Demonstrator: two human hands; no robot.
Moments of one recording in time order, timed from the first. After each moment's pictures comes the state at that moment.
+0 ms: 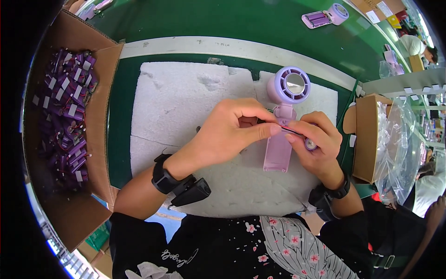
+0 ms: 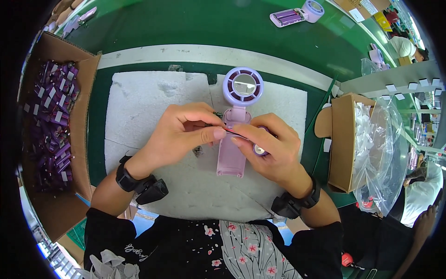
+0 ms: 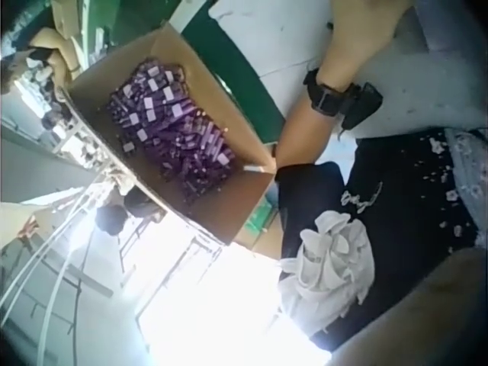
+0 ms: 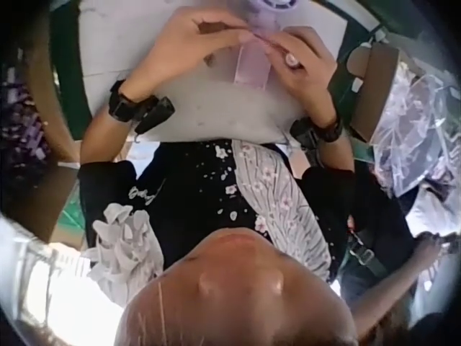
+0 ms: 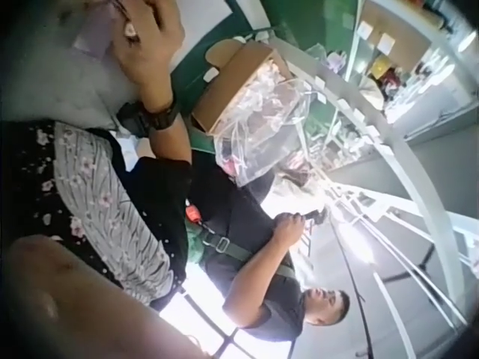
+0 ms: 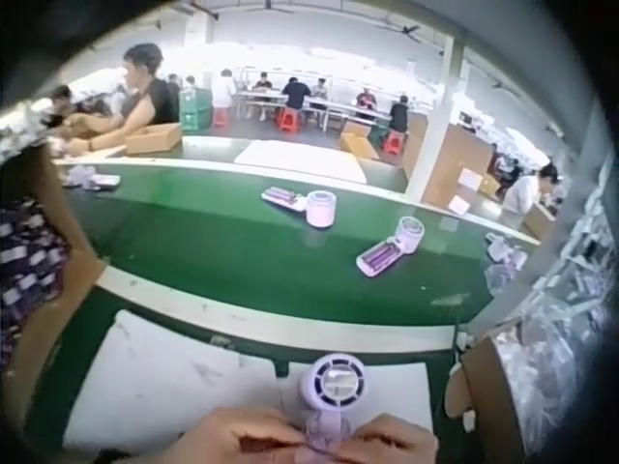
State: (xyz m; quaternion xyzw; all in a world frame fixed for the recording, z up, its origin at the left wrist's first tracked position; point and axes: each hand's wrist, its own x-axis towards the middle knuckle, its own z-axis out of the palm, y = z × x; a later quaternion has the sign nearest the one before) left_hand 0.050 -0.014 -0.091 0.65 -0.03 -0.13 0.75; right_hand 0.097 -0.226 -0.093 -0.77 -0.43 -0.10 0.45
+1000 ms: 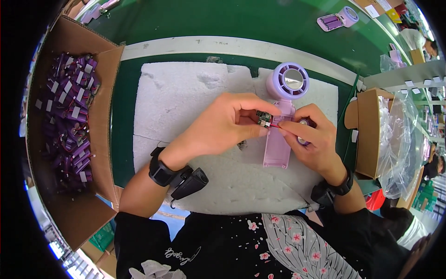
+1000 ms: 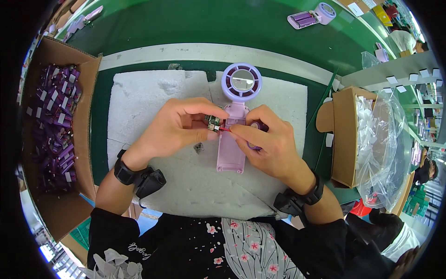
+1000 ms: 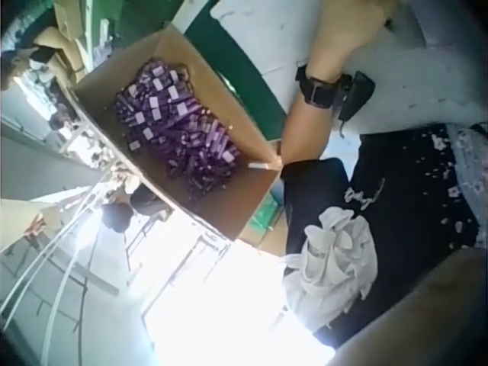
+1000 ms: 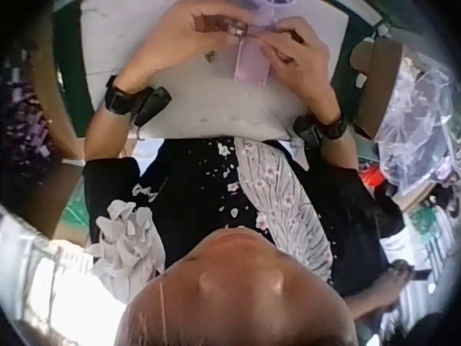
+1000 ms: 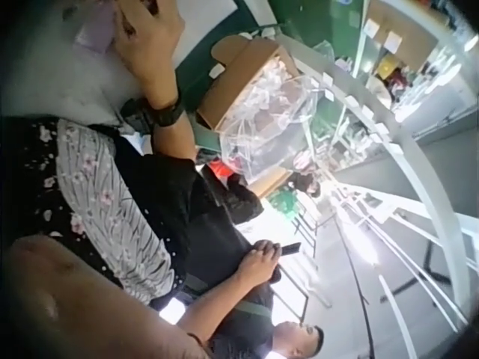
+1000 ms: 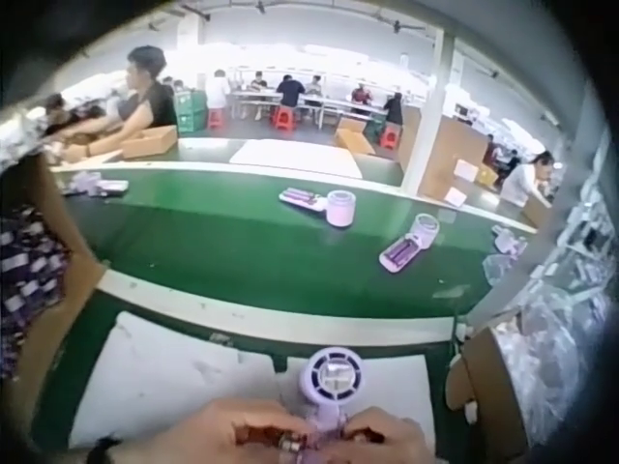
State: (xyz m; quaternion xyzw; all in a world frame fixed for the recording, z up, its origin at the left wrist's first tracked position) left_hand 0.057 -0.005 -0.089 0.64 -0.05 -0.18 0.74; right_hand 0.095 -0.225 -0.097 -0.81 -0.41 -0.05 0.41
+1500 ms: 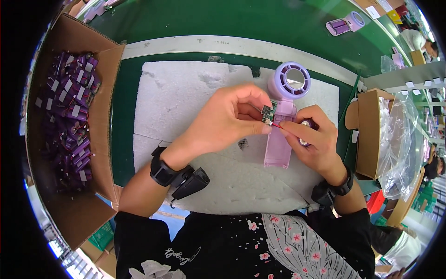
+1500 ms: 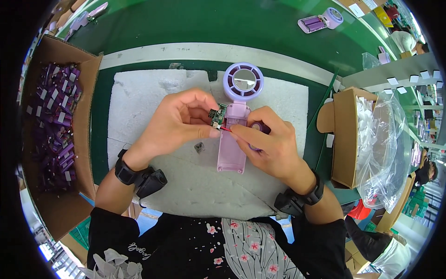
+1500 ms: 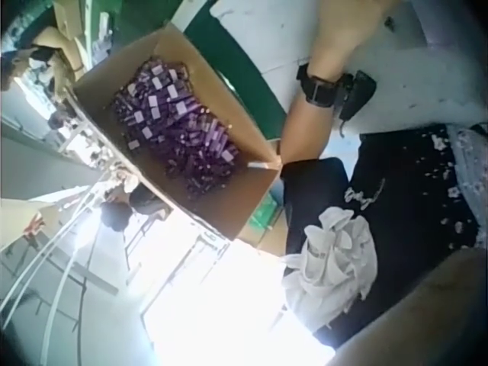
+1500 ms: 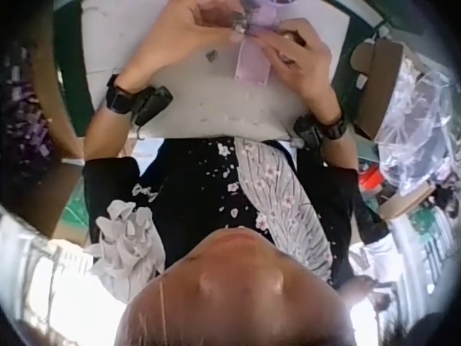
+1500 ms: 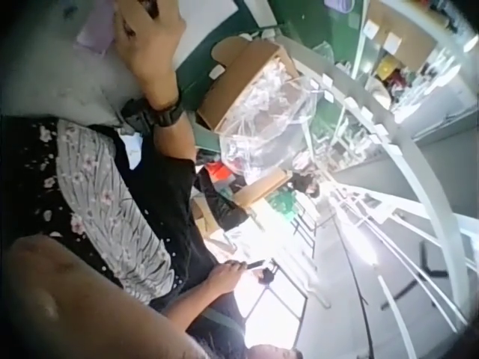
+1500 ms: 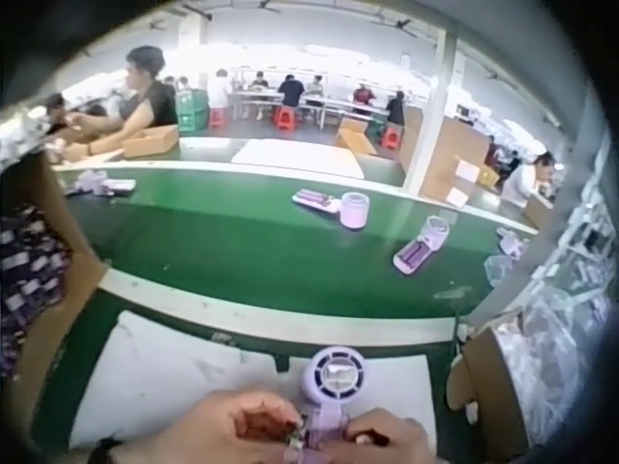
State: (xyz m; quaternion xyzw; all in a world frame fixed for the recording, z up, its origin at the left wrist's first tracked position) left_hand 0.057 -0.003 -0.088 0.63 -0.02 -0.17 0.76; right_hand 0.095 -0.225 -0.095 -0.81 -0.43 -0.07 0.40
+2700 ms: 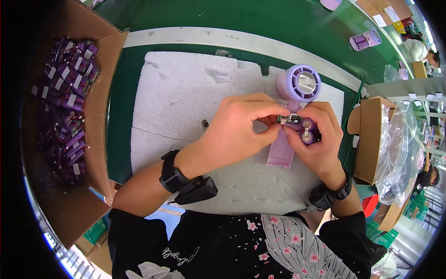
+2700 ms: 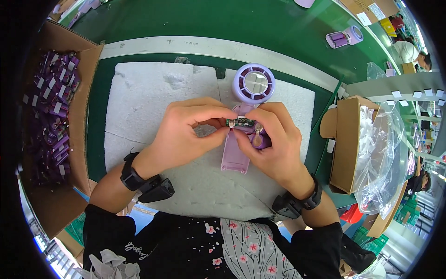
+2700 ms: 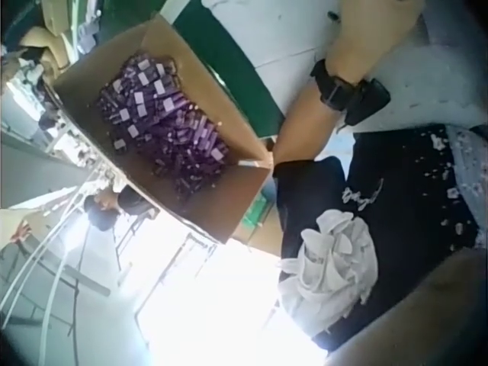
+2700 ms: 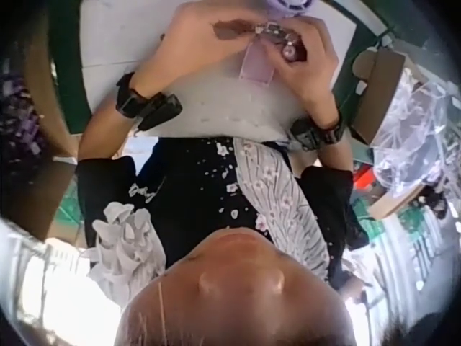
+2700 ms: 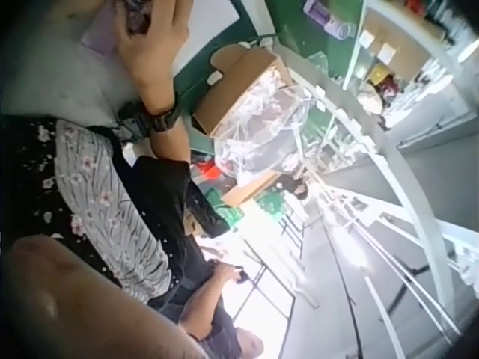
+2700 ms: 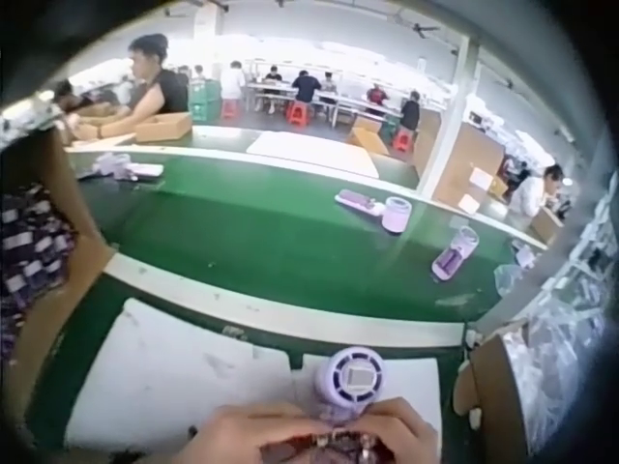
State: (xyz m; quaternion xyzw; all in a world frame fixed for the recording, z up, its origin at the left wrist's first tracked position) left_hand 0.046 -0.023 -0.100 0.78 -0.11 0.07 0.62; right_hand 0.094 -0.216 -0.094 -0.82 -0.38 -0.10 0.41
